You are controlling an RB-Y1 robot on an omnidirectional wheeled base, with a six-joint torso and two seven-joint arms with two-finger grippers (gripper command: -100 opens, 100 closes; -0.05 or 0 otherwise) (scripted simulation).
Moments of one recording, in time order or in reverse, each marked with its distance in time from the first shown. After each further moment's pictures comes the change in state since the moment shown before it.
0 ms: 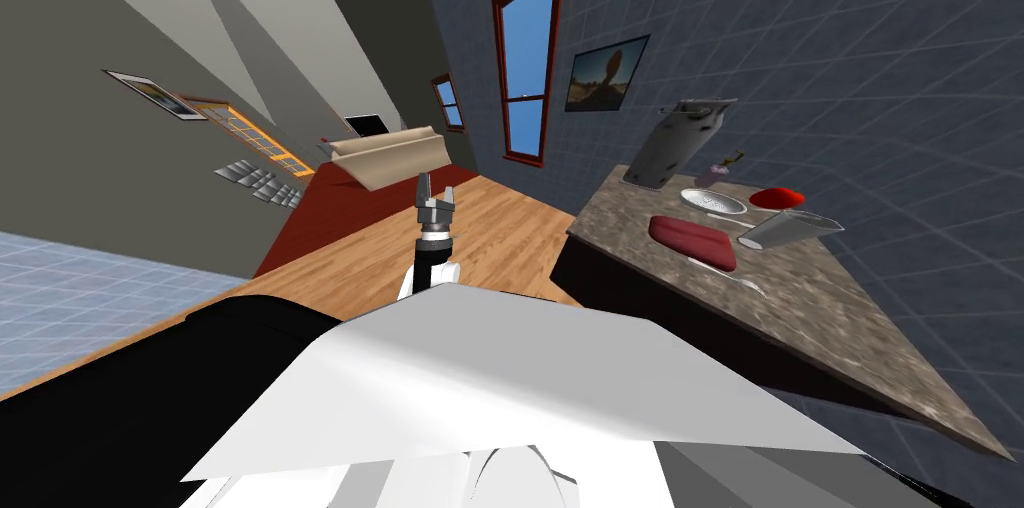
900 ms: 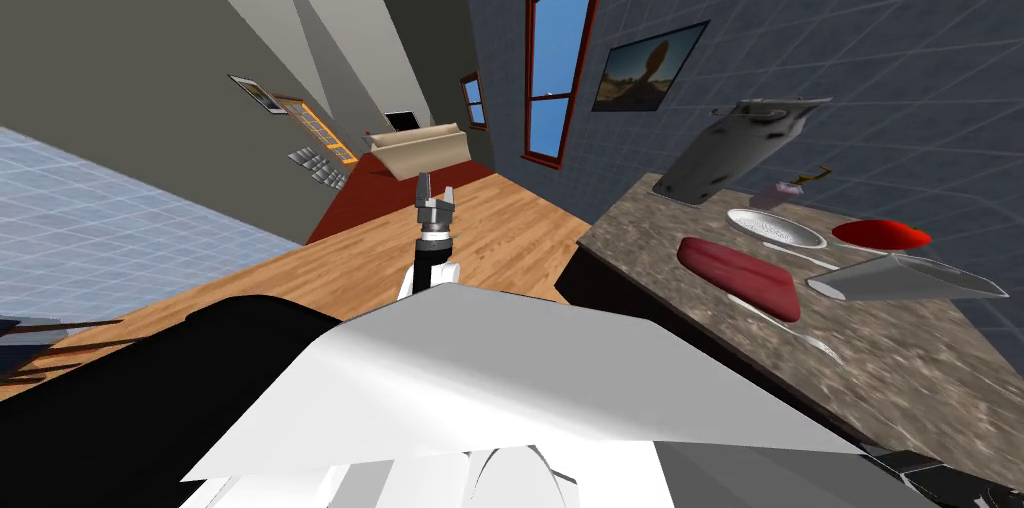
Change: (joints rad) left arm 0.000 0.000 0.000 0.000 0.000 0.000 0.000; right arm -0.054 -0.215 0.051 0.144 0.100 -0.019 -0.005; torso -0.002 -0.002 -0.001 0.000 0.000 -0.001
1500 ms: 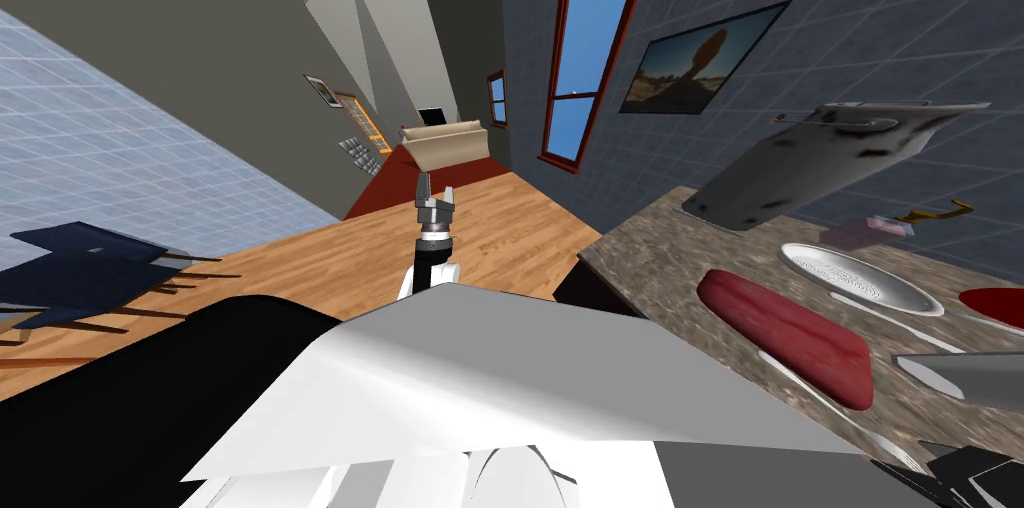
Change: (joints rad) left arm 0.000 0.000 0.000 0.000 0.000 0.000 0.000; right arm -0.074 -0.066 0.014 0.076 0.078 -0.047 0.009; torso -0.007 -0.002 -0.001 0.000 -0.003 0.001
